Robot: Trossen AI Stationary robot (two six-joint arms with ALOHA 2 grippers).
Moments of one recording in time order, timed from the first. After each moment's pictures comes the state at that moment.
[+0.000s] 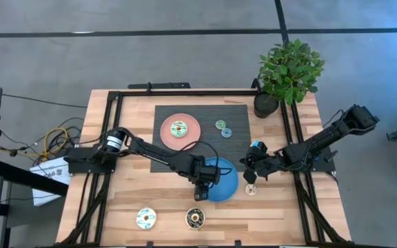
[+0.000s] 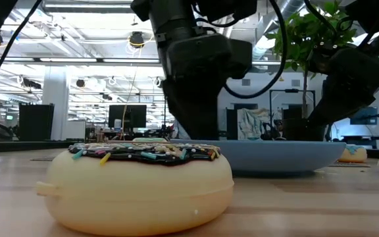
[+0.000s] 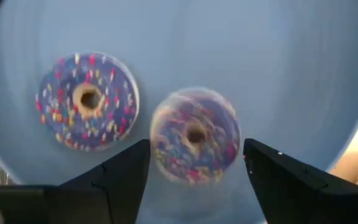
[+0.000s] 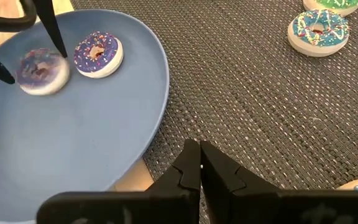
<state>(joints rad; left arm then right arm) -0.22 2.15 1.62 -0.66 -0.02 -0.33 0.41 1.19 0.40 -0.12 0.49 0.72</state>
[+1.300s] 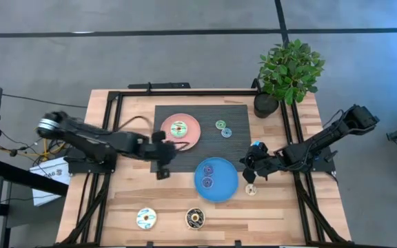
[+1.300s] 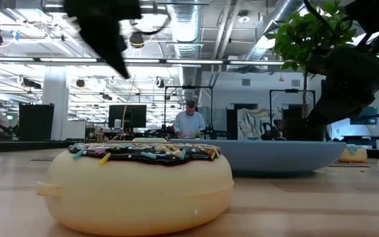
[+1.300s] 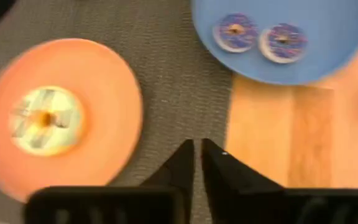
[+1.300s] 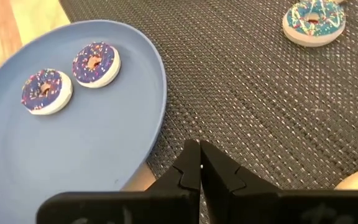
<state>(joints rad) -0.20 1.34 0.97 -0.59 -0.26 -0.27 0.40 1.19 0.40 -0.12 0.50 0.81</state>
